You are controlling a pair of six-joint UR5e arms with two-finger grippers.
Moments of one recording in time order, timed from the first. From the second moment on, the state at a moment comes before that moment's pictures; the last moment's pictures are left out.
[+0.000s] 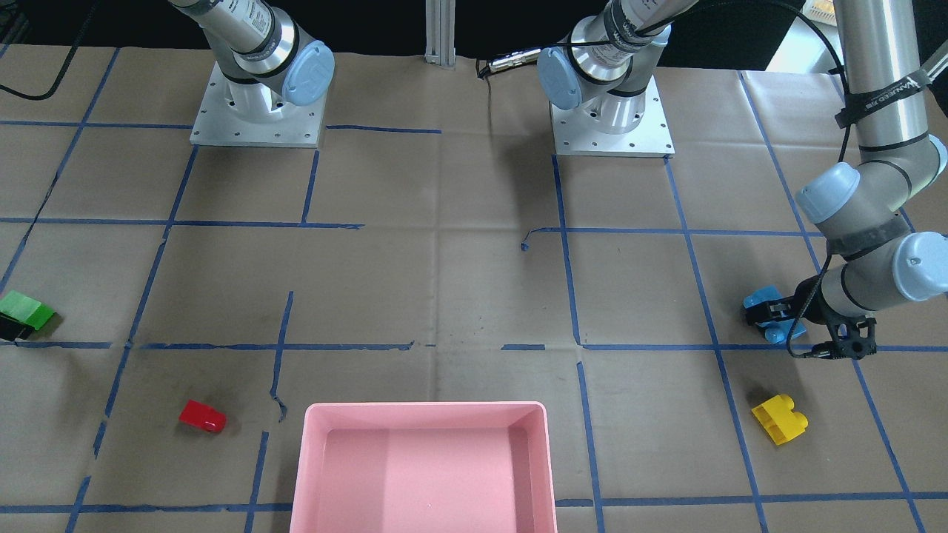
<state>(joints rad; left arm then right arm) -0.98 -2.04 -1.83 -1.03 1.69 0.46 0.90 -1.08 1.70 -2.09 -1.65 -0.19</state>
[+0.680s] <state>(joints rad) -0.99 -2.01 -1.80 -1.04 1.64 0.46 0.88 -1.07 1.76 -2.19 -1.68 -0.25</state>
